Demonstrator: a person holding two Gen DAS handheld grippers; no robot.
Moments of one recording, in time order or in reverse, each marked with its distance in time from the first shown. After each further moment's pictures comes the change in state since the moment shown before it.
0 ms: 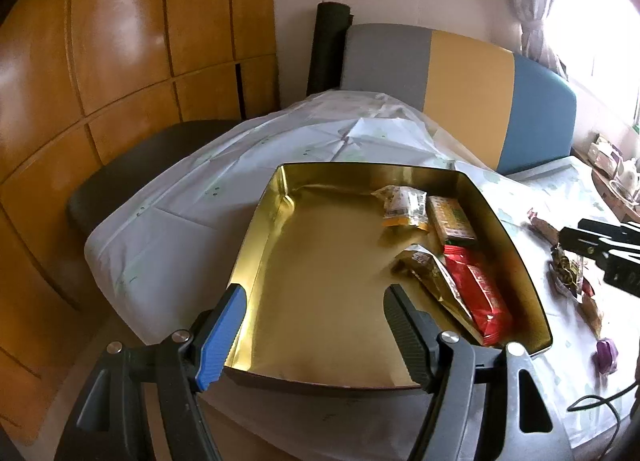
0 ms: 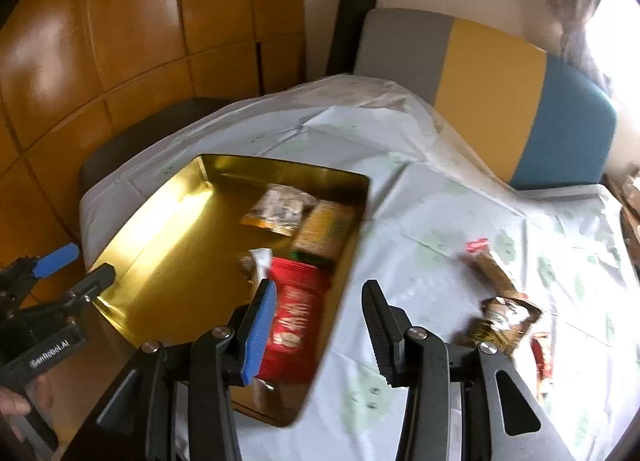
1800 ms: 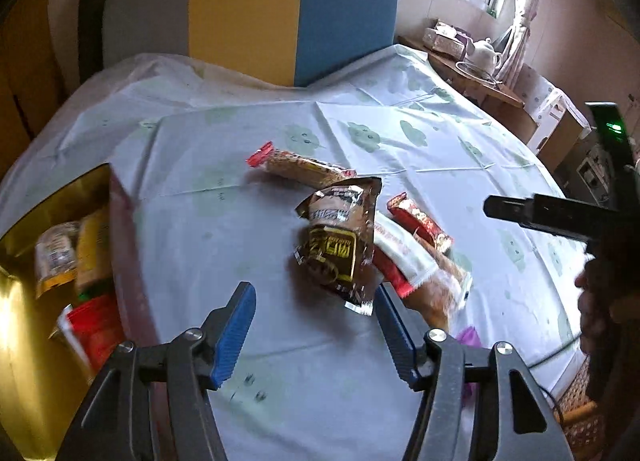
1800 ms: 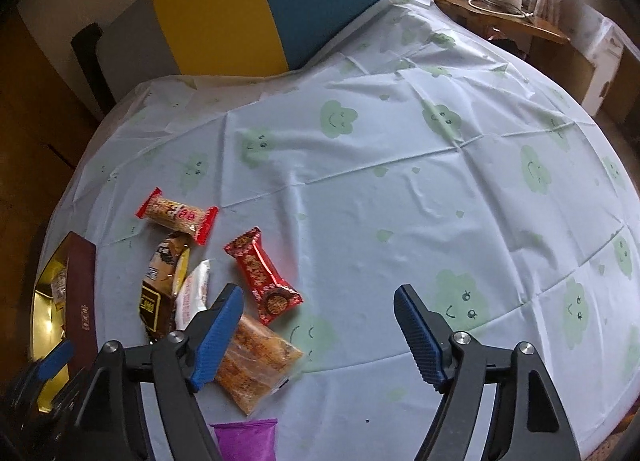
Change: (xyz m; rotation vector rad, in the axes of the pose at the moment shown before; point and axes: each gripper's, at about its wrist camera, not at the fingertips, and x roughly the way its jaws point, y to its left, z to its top) left arm 0.054 -0.284 0.019 0.394 0.268 -0.521; right arm -0.038 -0.296 -0.110 0.728 0.176 -0.265
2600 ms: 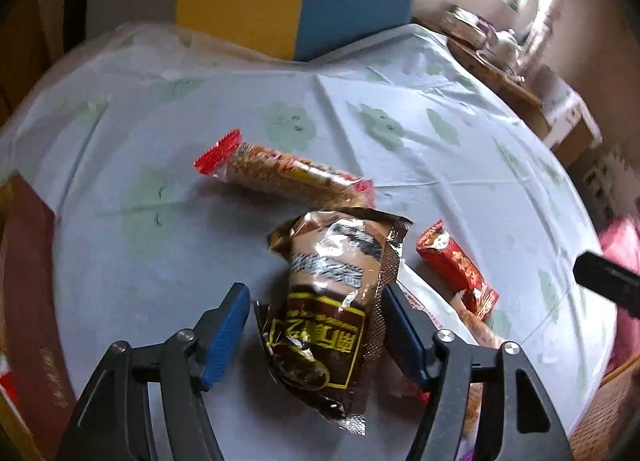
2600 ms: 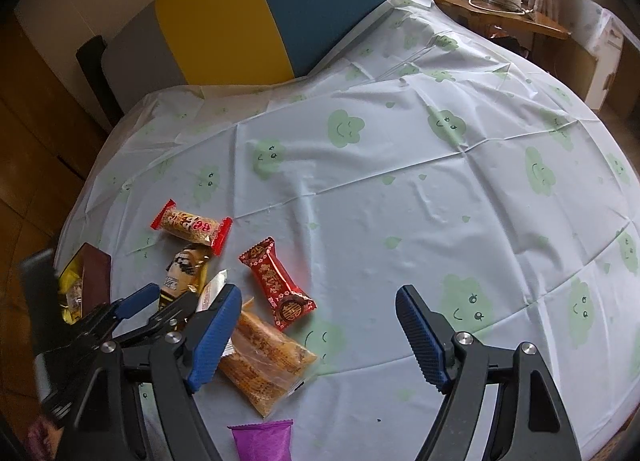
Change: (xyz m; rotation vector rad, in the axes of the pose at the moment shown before) left arm 0.095 0.004 0.038 -0.084 0.080 -0.039; right arm -0.008 -0.001 0.004 0.029 -0.011 0.040
